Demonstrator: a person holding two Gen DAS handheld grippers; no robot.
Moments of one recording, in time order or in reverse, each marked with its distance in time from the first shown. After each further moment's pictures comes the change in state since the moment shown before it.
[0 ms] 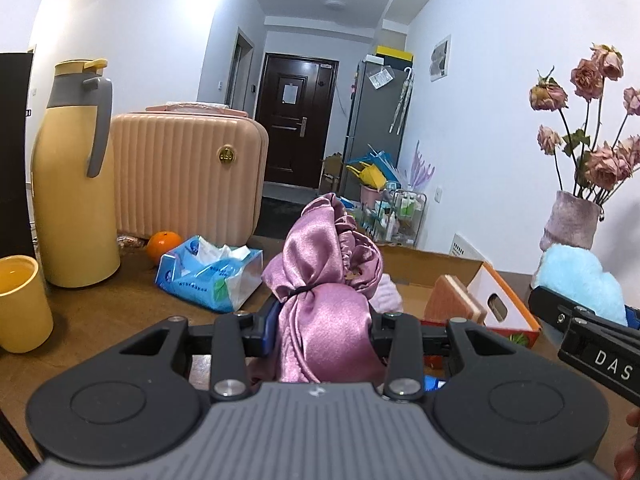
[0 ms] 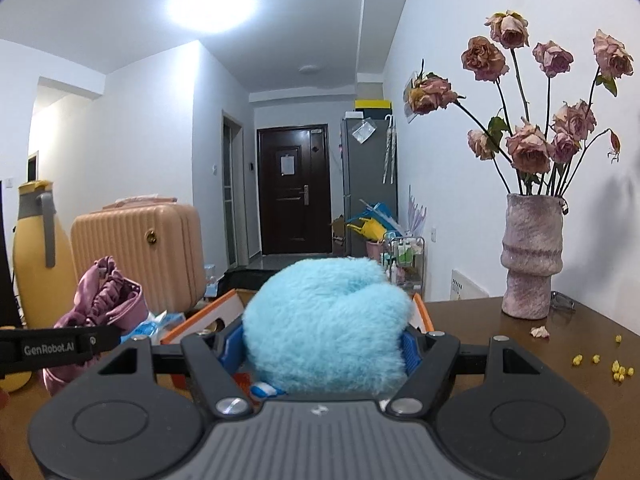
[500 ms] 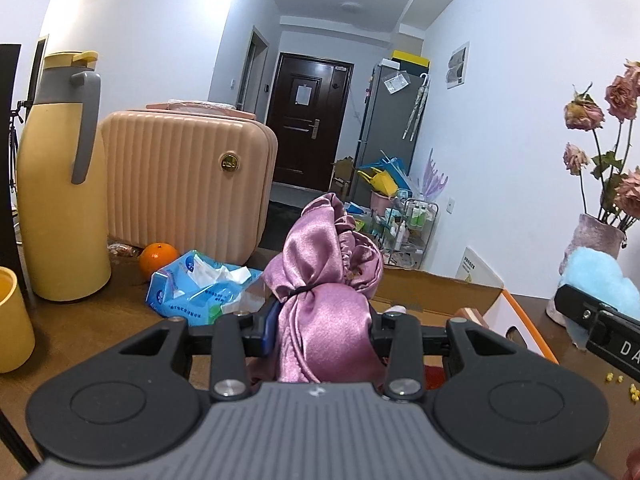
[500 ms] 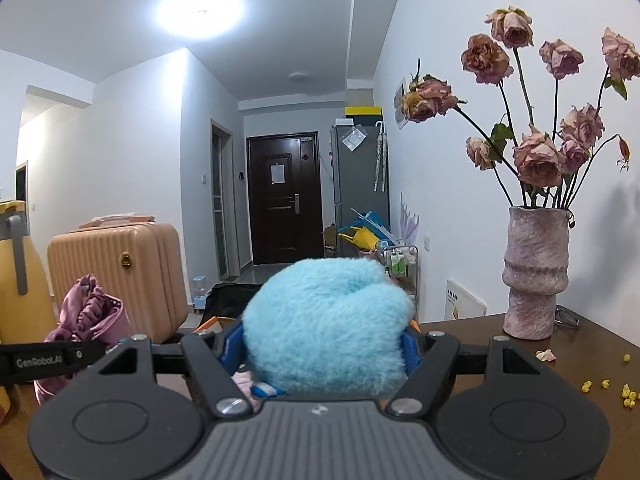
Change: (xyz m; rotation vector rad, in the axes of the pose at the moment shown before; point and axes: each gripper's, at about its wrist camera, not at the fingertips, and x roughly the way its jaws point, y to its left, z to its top) left arm 0.047 0.005 0.025 -0.046 -0.005 0.024; right arm 0.047 -0.010 0.024 0.019 -0.017 -0.024
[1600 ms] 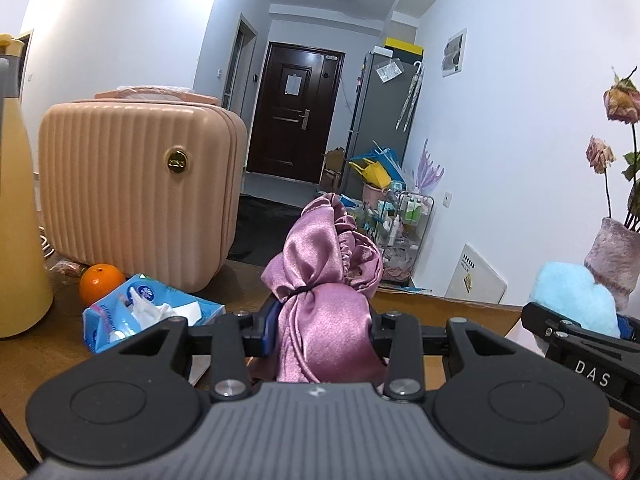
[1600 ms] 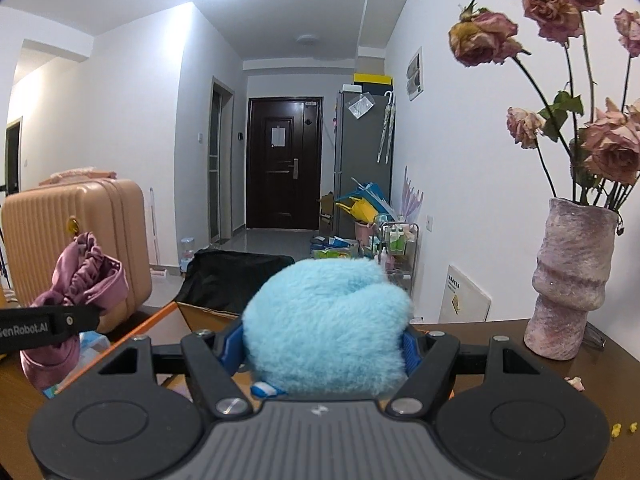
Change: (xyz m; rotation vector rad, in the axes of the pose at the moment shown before) left arm 0.106 -0.017 0.023 0.012 0.031 -0.027; right arm 0.121 0.002 0.008 -0.085 0.110 -0.022
